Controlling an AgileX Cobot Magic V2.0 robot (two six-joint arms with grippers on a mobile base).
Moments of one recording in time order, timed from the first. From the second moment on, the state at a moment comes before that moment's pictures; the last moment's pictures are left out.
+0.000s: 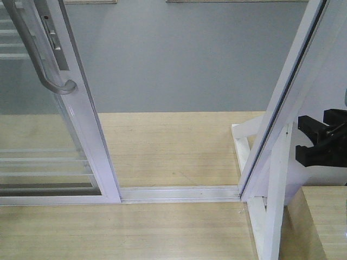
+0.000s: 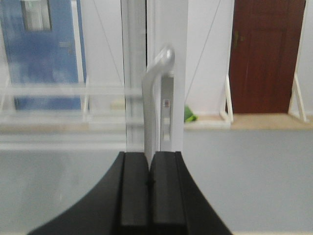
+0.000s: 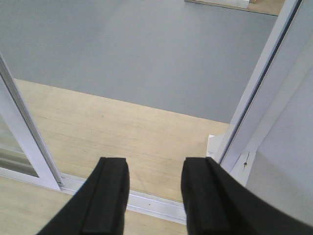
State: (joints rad) left arm 0.00 0.09 -0.31 0.08 0.29 -0.08; right arm 0.31 0.78 -0.55 -0.22 0.34 0.19
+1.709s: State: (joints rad) left arm 0.00 -0.01 0.03 -0.04 0.15 -0.08; right arm -0.01 0.28 -0.15 -0.21 0.24 0.18
